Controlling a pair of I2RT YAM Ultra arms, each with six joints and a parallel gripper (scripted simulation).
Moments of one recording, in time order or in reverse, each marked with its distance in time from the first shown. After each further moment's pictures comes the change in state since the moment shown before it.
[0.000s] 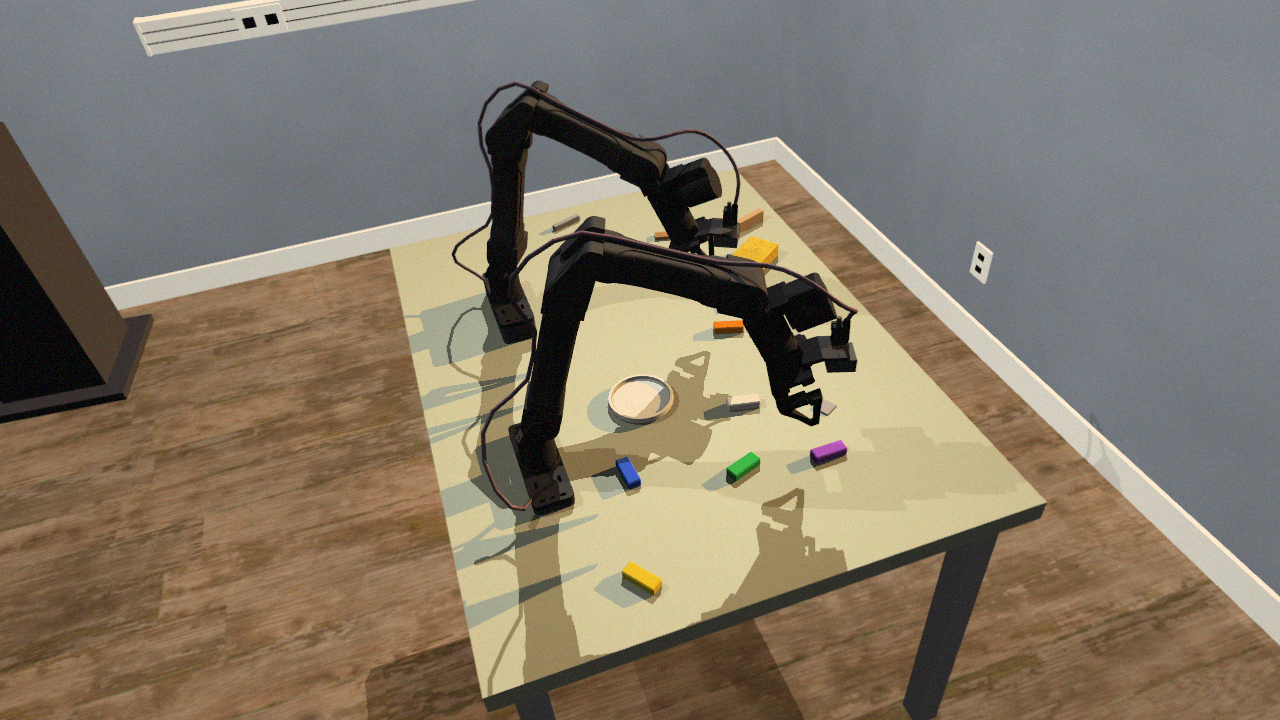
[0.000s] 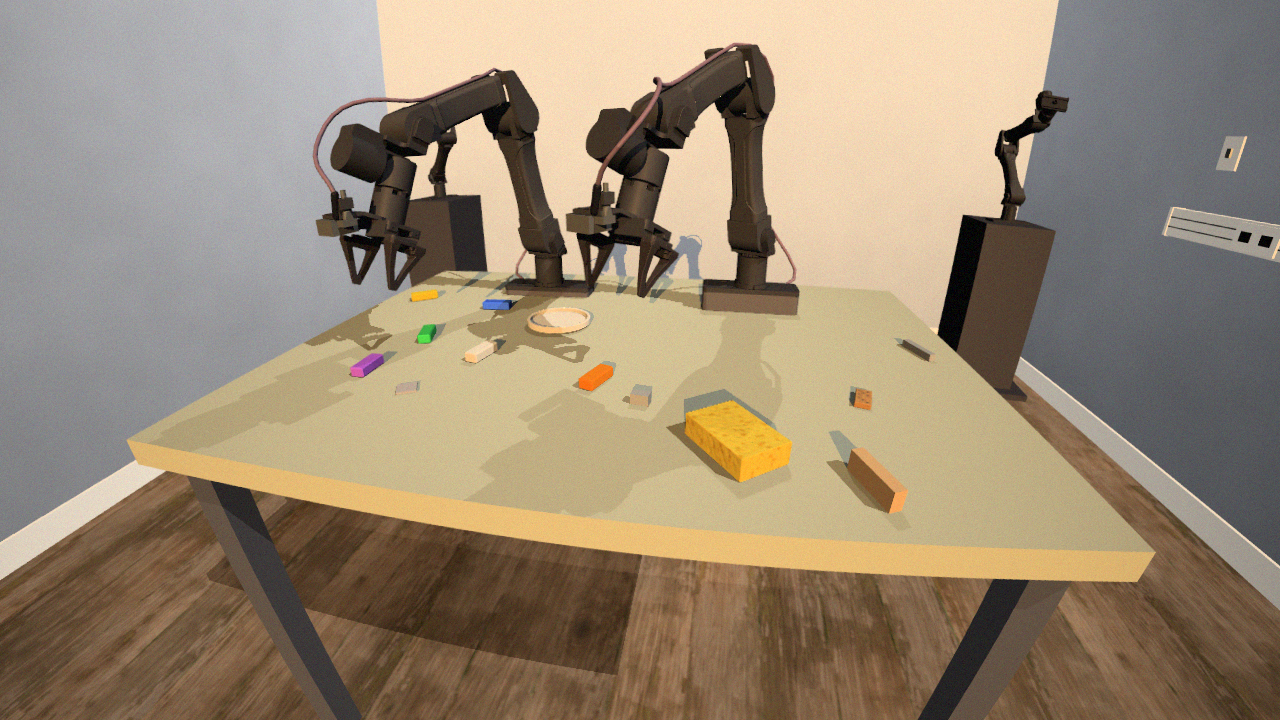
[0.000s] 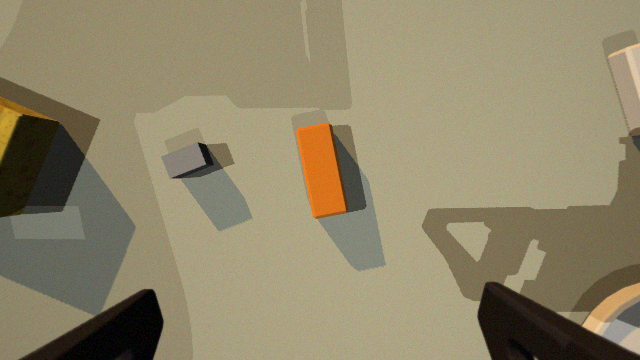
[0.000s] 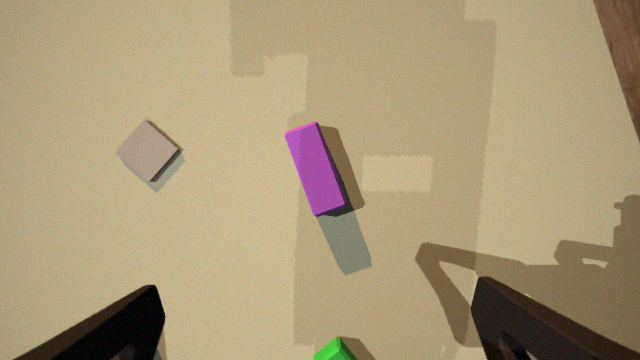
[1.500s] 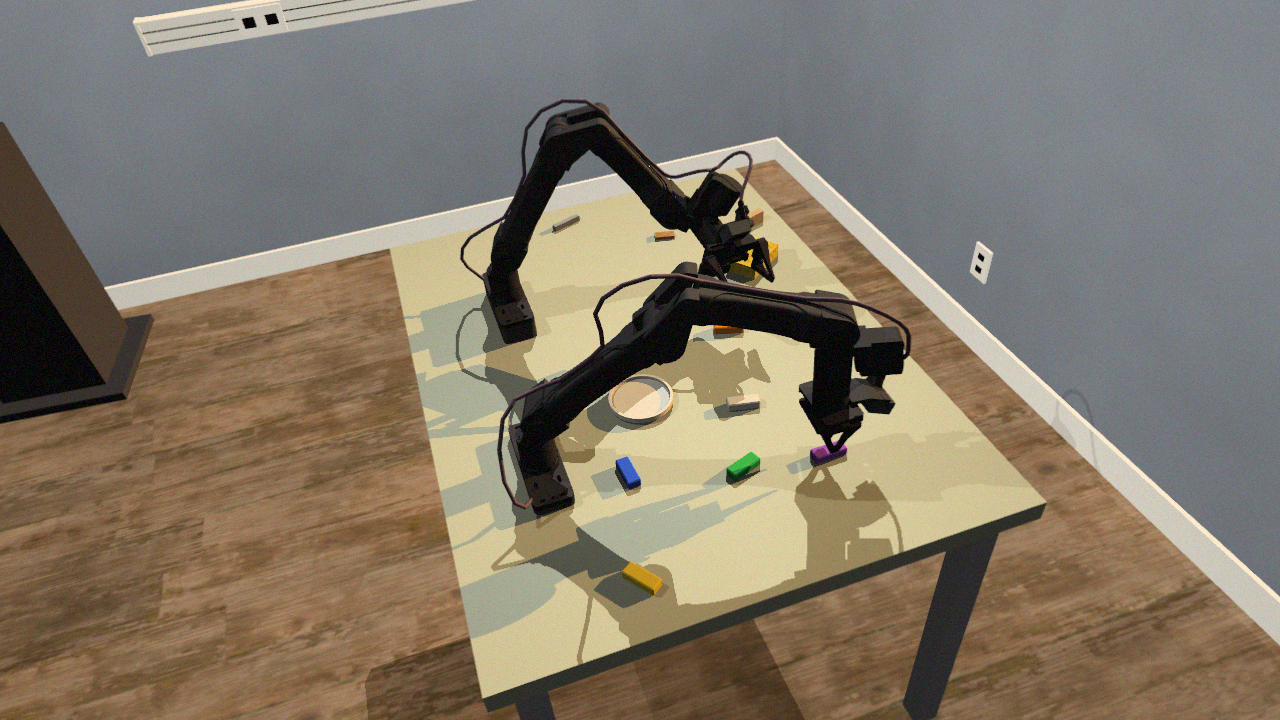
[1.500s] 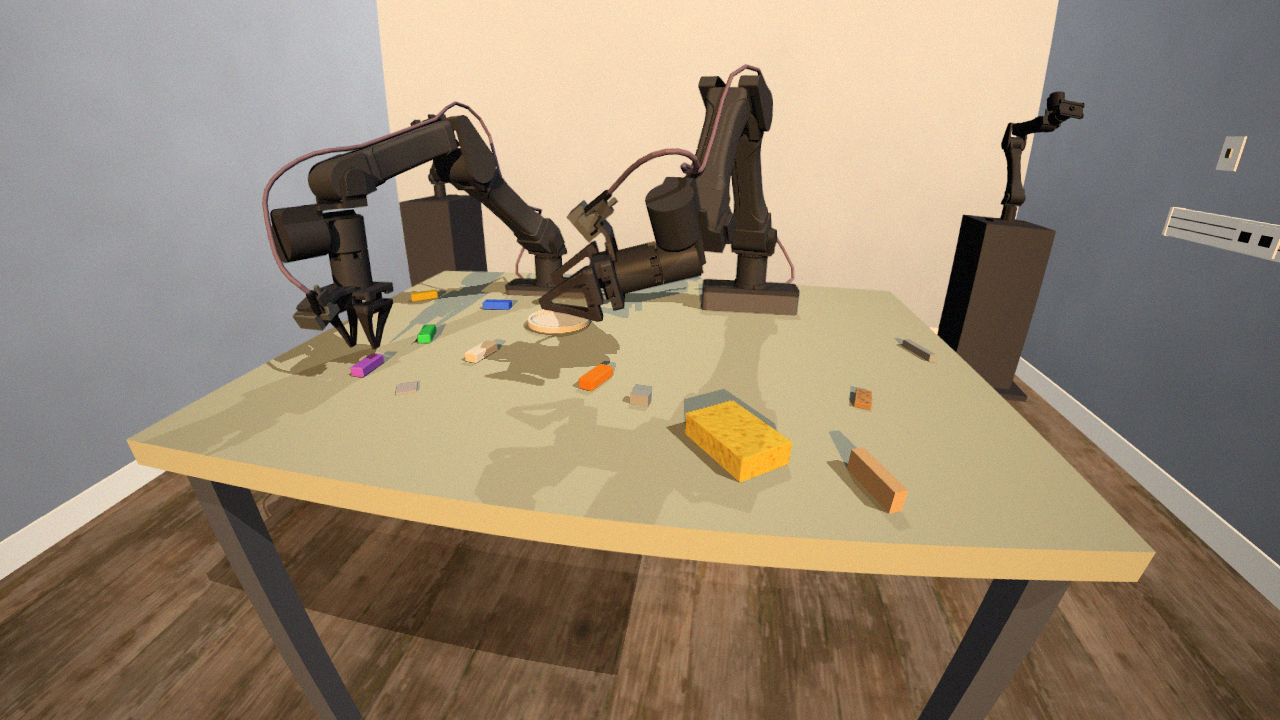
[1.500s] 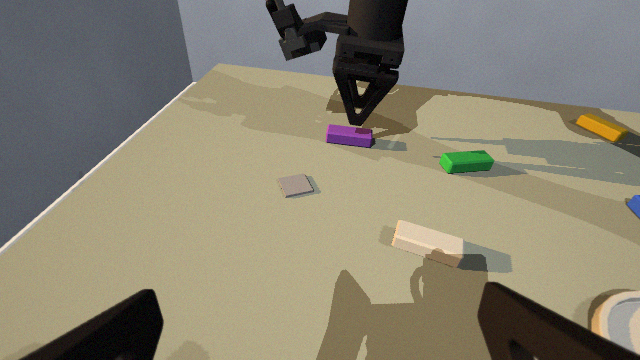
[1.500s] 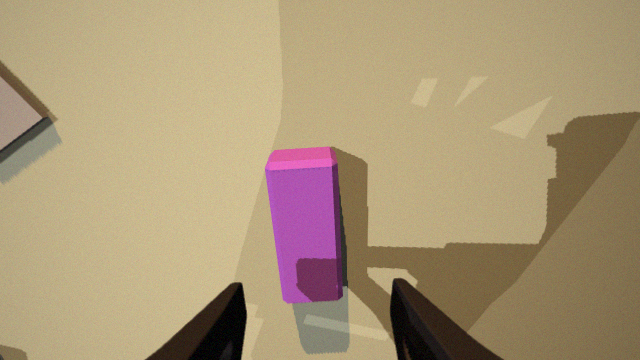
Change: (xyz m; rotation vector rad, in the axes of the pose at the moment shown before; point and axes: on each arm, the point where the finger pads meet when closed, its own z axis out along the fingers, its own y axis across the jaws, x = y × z) left arm -0.082 -0.036 0.028 0.755 -0.805 0.535; right arm 0.002 -0.004 0.097 -0.051 0.388 -0.285
